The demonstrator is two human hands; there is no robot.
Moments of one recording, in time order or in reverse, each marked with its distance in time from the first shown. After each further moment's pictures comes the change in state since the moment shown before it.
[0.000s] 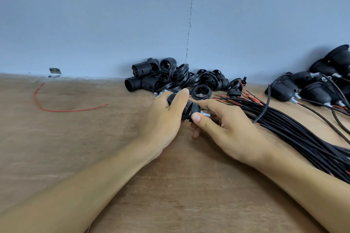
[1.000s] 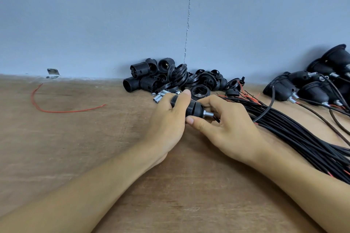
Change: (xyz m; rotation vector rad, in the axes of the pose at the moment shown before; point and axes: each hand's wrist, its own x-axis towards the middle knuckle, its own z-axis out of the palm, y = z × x) left_hand -0.005 -0.002 0.011 -0.041 -0.008 -0.077; right_hand -0.001 -0.006 0.001 -0.059 0.168 0.069
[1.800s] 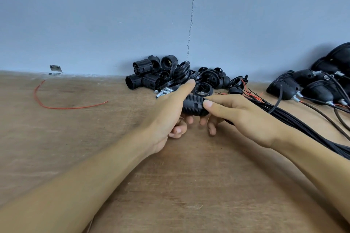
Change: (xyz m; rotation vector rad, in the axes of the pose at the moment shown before) left_hand 0.007 0.017 -0.011 -0.138 -0.225 -0.200; right_hand 0.019 0.007 -0.026 0.371 -0.417 0.165
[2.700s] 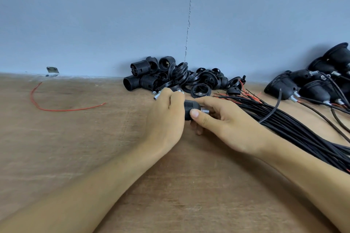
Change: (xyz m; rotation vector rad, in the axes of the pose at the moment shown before) left_hand -0.007 -0.006 0.010 0.414 0.396 0.285; right_hand 0.001 0.010 0.020 -0.186 0.113 -0.131
